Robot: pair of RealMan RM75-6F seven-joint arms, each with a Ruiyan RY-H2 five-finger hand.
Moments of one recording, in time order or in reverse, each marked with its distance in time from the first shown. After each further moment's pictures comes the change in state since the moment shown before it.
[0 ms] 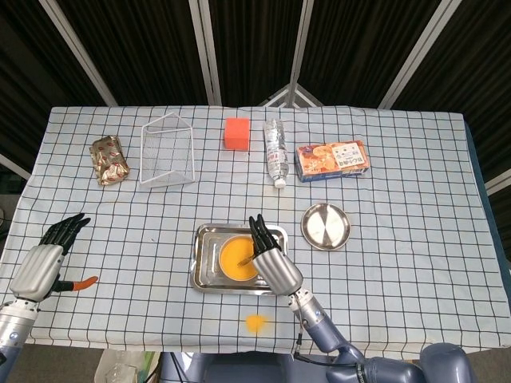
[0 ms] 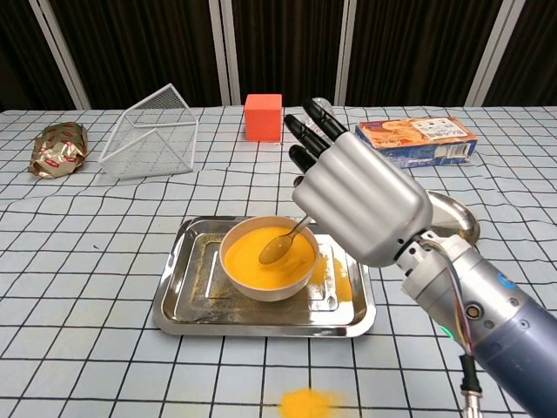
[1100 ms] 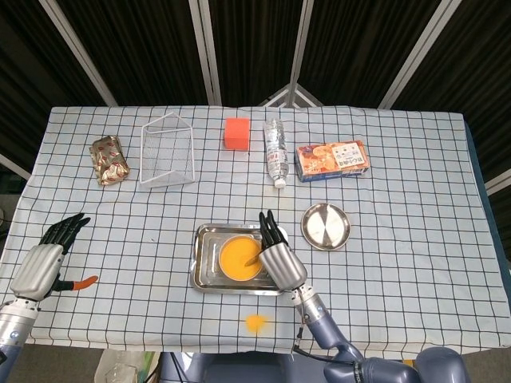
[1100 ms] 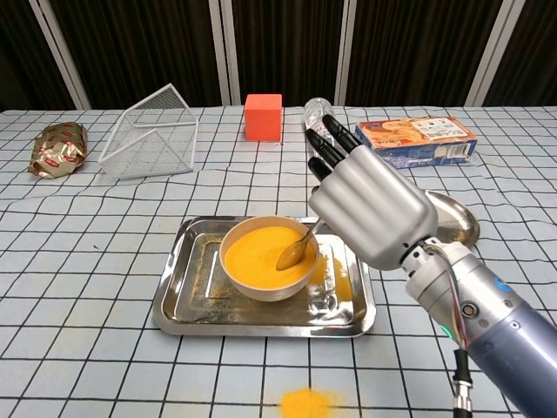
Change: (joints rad) left arm -0.004 -0.001 -0.004 -0.002 -0.016 -0.012 0.005; right arm -0.015 -0.052 0.035 0.094 0.048 -0.022 0.057
